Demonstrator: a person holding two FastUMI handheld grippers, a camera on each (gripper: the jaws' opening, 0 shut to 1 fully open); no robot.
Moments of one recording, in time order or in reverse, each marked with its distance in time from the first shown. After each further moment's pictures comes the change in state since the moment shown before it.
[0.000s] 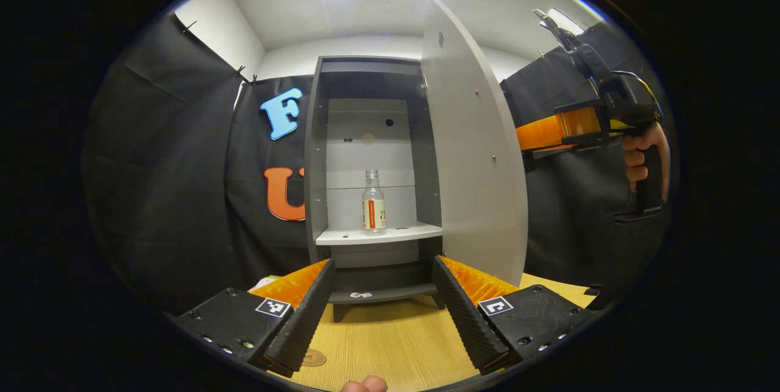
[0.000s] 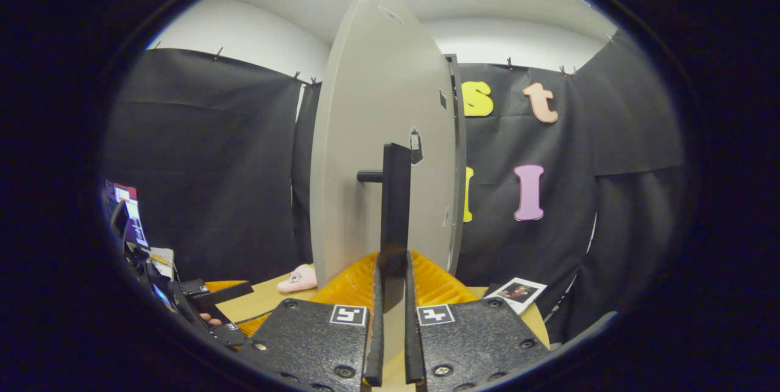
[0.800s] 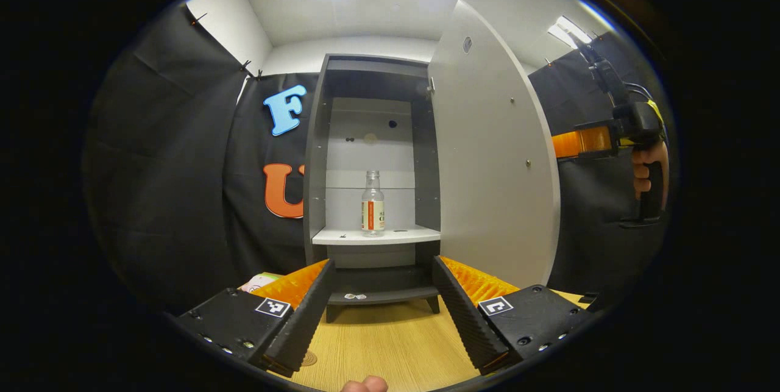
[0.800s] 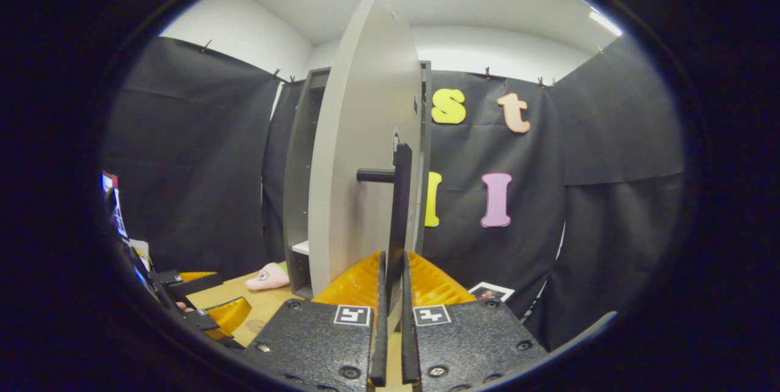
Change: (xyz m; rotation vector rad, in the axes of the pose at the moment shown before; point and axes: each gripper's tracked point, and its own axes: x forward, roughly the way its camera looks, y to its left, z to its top) left arm 0.008 0.000 0.003 -0.042 -0.014 -0.013; right arm 0.000 -0.040 0.002 -0.045 -0.021 -0.182
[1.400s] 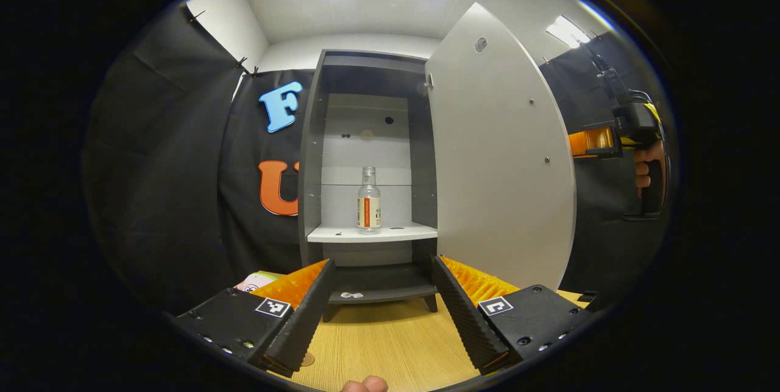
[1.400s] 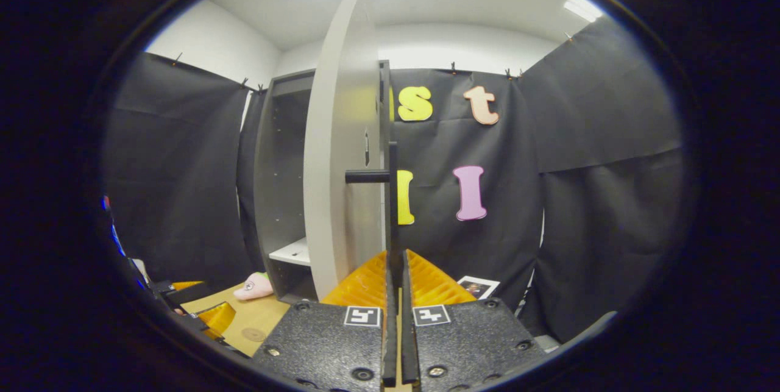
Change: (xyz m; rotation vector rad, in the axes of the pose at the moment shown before) left arm 0.004 -0.003 -0.007 -0.002 0.021 -0.018; right arm -0.004 -0.007 -0.001 0.076 -0.003 -0.094
